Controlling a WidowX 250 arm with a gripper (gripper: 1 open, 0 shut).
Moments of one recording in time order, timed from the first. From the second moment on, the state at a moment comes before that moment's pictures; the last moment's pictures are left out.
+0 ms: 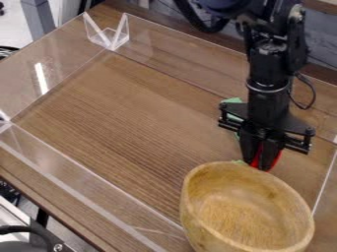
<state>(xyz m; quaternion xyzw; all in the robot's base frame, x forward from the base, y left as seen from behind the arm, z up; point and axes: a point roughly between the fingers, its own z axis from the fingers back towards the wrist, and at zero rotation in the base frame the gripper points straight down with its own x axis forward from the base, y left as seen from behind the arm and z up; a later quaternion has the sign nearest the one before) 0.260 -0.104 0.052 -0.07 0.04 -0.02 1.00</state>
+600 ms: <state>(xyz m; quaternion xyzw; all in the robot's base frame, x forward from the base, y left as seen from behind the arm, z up) 0.259 -0.106 0.056 -0.07 0.04 -0.01 1.00</state>
